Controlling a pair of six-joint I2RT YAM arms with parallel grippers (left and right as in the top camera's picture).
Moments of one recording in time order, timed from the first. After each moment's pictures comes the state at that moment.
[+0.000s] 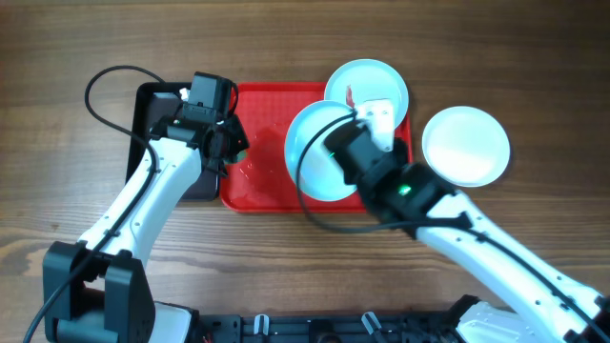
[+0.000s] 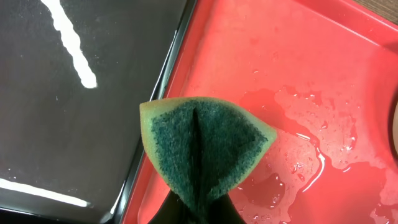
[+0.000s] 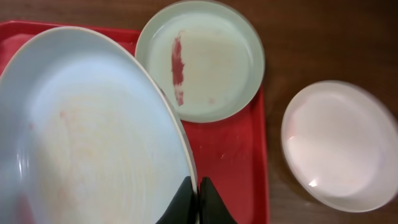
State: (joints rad) left arm -0.24 1.59 1.11 -0.69 -0.06 -0.59; right arm 0.71 1.36 1.10 -0.73 0.50 0.50
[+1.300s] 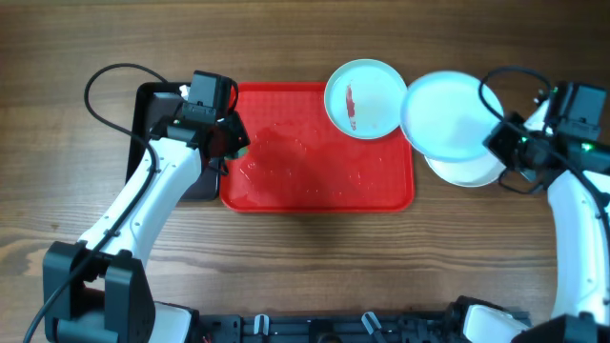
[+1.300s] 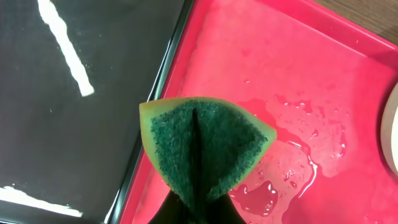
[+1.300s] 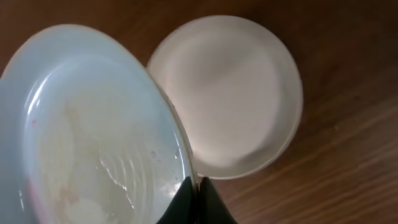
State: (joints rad) left arm -0.24 1.59 1.11 -0.66 -0.06 -0.59; right arm -0.30 1.36 1.10 -0.85 -0.16 0.44
